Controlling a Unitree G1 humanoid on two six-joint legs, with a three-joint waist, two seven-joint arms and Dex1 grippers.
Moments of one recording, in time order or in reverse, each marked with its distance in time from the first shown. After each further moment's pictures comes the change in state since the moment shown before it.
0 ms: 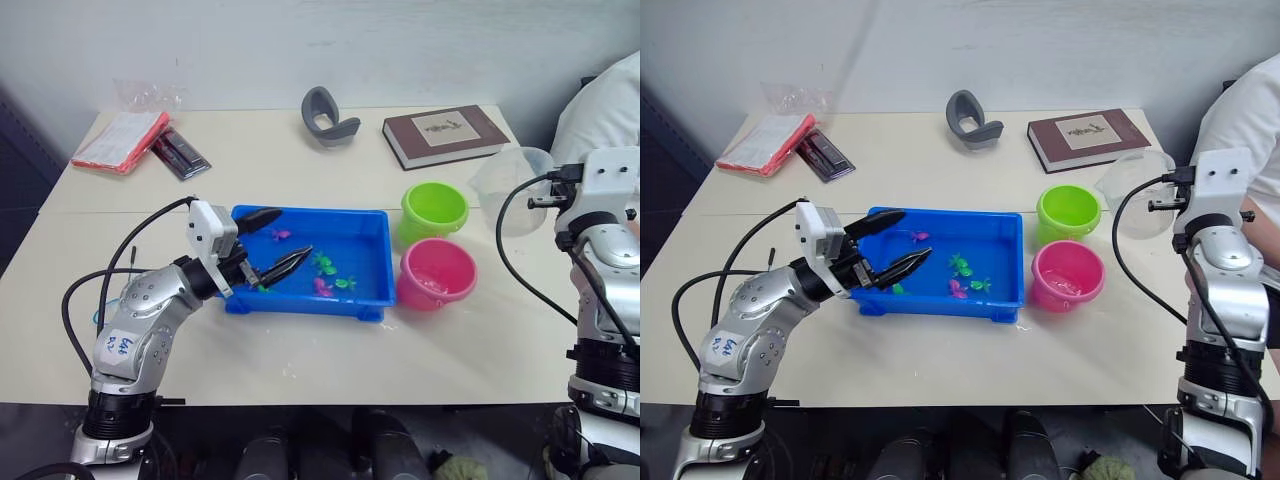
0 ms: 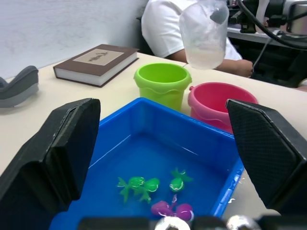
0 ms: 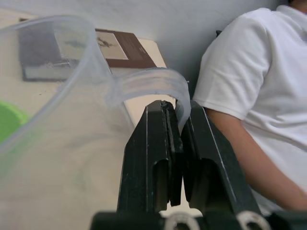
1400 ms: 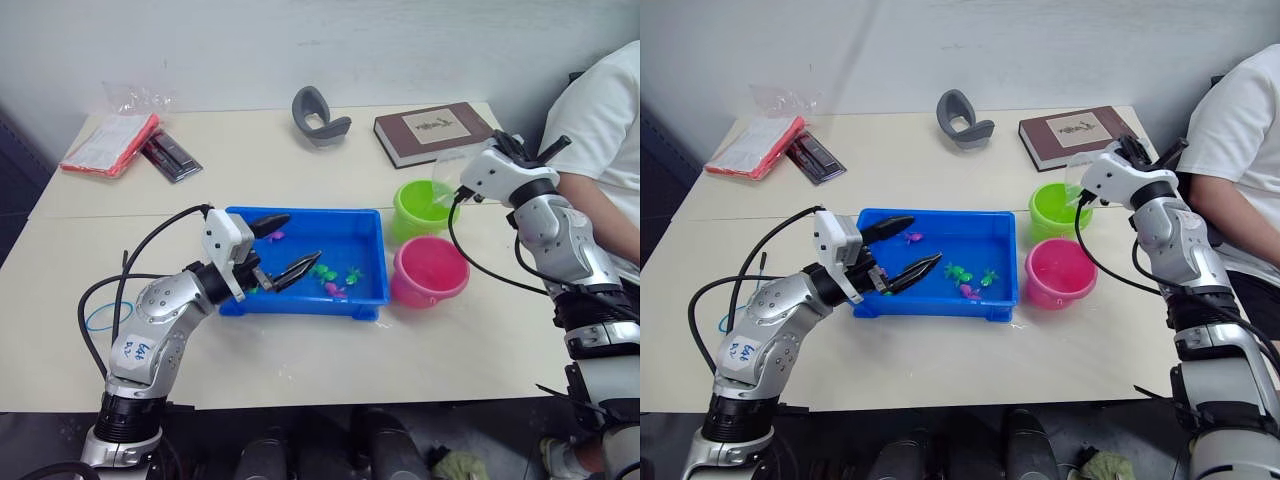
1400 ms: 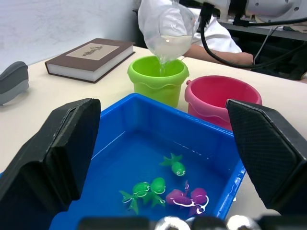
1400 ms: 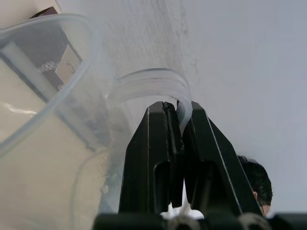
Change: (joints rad) left arm 0.016 -0.016 -0.061 -0.002 0.051 -0.027 0.037; right arm -0.282 -0.121 0.437 0.572 -0.580 -0.728 -0.115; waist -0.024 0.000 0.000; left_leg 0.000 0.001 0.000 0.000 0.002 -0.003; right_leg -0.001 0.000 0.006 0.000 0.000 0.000
